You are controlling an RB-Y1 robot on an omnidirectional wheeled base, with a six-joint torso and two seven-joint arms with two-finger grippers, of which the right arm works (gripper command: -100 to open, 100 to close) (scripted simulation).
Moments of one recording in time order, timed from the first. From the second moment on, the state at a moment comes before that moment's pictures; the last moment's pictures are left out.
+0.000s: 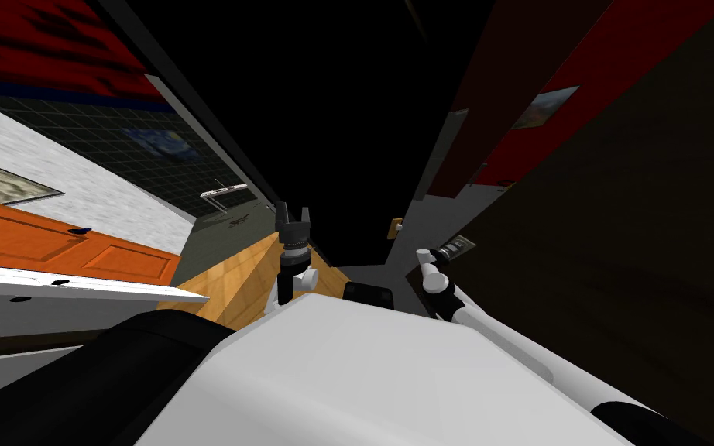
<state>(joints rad) -0.58 -0.06 -0.97 -0.57 -0.49 -0.83 0.78</state>
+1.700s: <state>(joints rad) -0.60 0.00 -1.16 -0.66 -0.59 -0.98 0.92</state>
